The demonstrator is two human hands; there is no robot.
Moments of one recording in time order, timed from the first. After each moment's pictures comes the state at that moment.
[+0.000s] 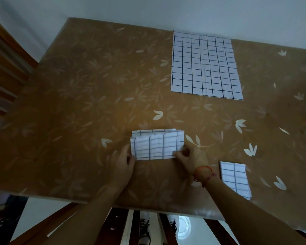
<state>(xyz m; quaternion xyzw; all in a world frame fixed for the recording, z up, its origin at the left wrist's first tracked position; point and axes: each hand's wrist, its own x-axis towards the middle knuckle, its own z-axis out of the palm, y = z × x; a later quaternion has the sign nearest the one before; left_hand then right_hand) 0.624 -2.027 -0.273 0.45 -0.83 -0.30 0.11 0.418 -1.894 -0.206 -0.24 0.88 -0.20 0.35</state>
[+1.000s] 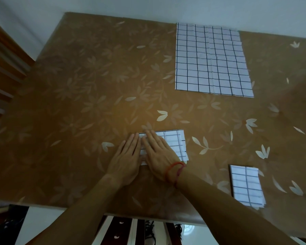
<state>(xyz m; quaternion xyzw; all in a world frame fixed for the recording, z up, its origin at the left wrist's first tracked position) 0.608 -2.062 -0.287 0.25 -0.96 -0.08 -0.07 0.468 -1.972 -0.277 -0.65 0.75 -0.02 0.13</state>
